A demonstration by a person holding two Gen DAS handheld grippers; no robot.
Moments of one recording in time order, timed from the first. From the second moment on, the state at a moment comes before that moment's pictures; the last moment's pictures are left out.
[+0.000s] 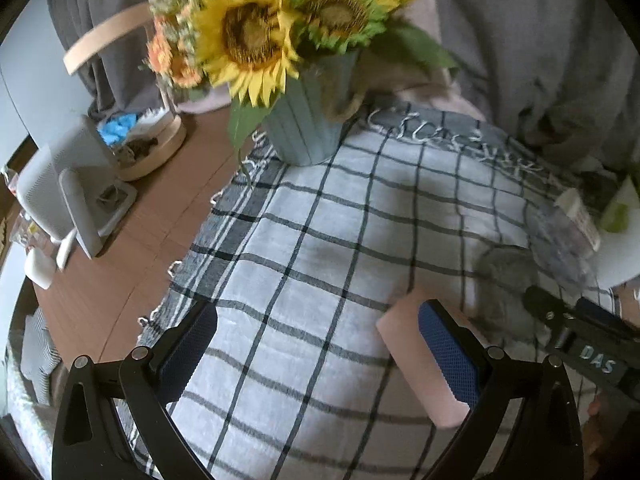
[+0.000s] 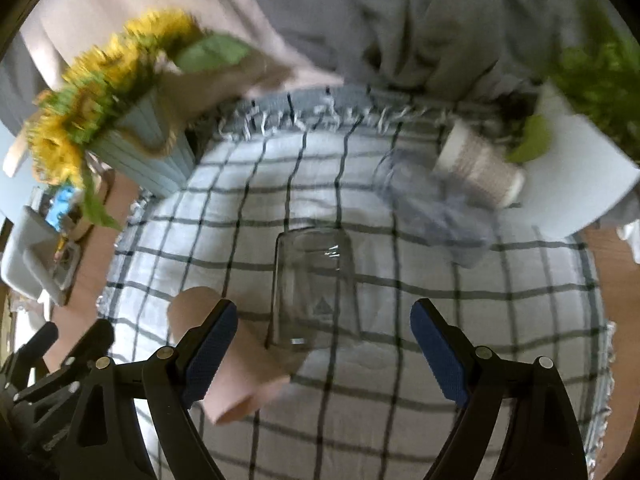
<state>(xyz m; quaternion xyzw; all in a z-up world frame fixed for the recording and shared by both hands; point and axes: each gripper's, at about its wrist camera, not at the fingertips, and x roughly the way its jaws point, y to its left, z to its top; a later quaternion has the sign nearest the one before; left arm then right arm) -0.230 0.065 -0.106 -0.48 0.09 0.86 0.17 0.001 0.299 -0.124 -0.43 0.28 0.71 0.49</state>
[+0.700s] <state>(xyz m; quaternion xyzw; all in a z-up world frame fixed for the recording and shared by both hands) -0.249 0.081 -0.125 -0.49 0.13 0.84 0.18 -0.008 0.328 -0.181 -0.42 0.40 0.59 0.56</state>
